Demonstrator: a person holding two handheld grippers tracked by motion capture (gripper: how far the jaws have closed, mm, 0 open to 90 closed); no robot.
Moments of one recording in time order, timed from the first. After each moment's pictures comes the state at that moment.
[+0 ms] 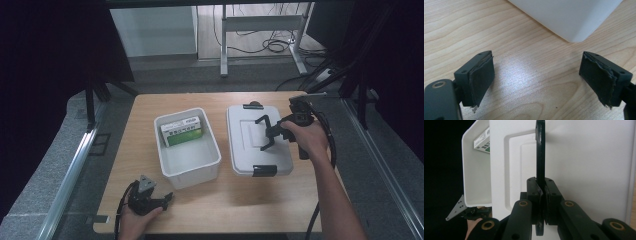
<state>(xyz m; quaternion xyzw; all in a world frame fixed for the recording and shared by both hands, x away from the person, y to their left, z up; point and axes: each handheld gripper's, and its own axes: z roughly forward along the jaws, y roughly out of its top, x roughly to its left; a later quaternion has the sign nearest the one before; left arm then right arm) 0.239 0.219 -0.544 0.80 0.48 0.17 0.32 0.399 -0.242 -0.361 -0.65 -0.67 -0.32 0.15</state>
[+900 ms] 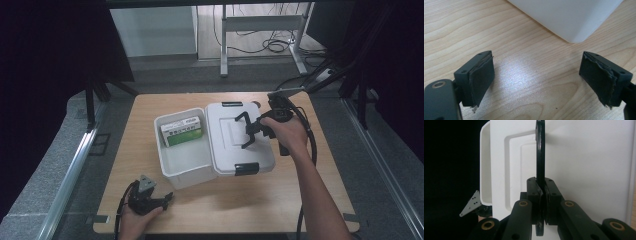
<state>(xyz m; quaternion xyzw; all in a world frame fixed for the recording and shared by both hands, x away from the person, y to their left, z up) 0.239 0.219 -0.544 0.80 0.48 0.17 0.32 0.402 -0.187 -0.347 -0.62 -0.69 -0.33 0.16</state>
